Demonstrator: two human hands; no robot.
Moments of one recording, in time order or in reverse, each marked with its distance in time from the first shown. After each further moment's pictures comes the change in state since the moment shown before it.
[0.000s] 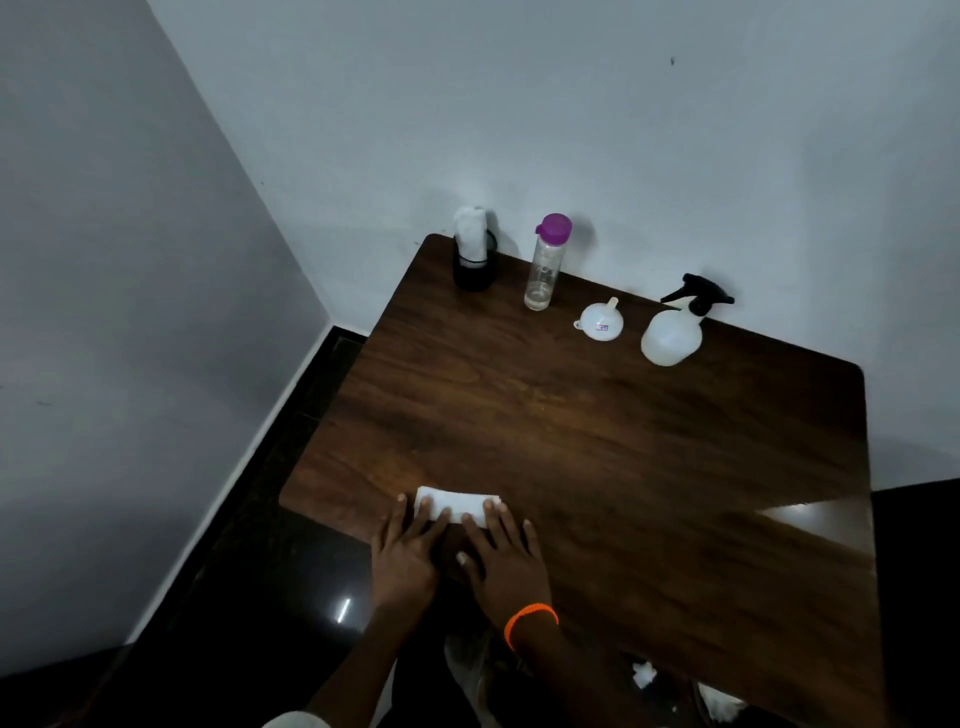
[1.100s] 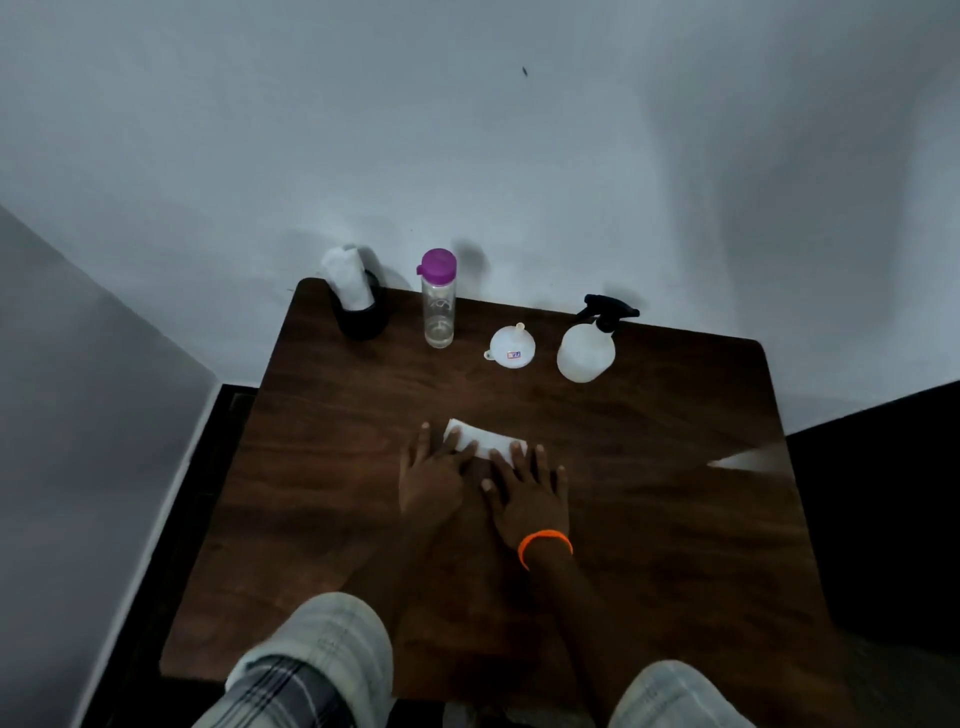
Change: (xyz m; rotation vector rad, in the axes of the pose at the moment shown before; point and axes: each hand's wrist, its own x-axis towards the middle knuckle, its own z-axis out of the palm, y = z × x) left_hand 0.213 0.133 -0.084 0.099 -0.103 0.282; right_hand 0.120 0.121 -0.107 0.117 0.111 0.429
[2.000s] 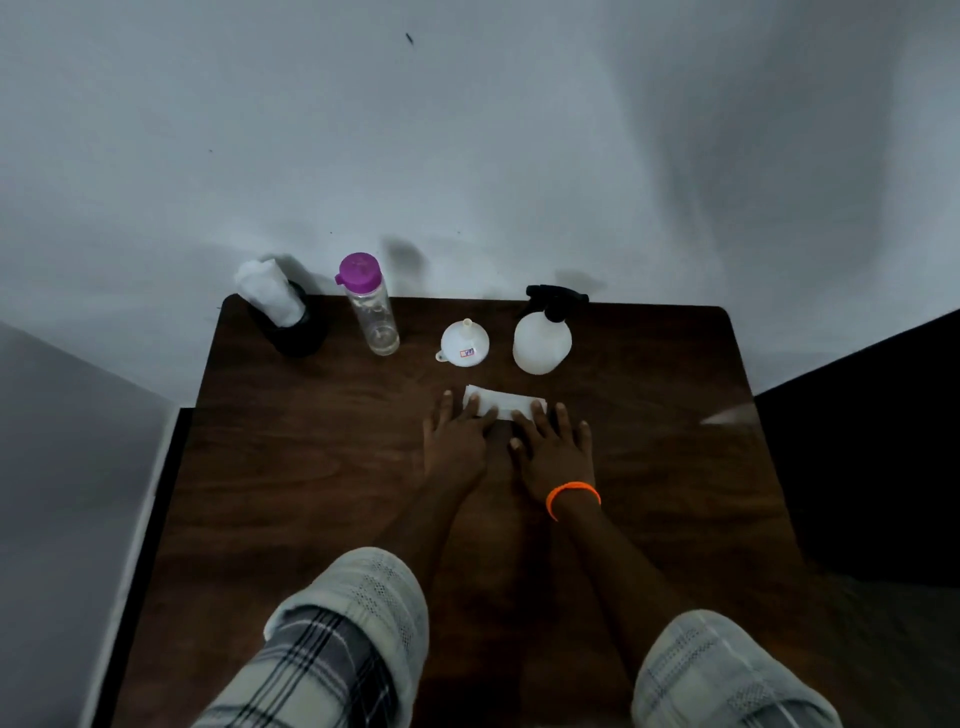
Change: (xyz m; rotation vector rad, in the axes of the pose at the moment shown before) left_hand 0.077 0.084 -0.022 0.032 -0.070 0.155; right_hand 0.056 0.083 -0.052 -0.047 -0.015 0.071
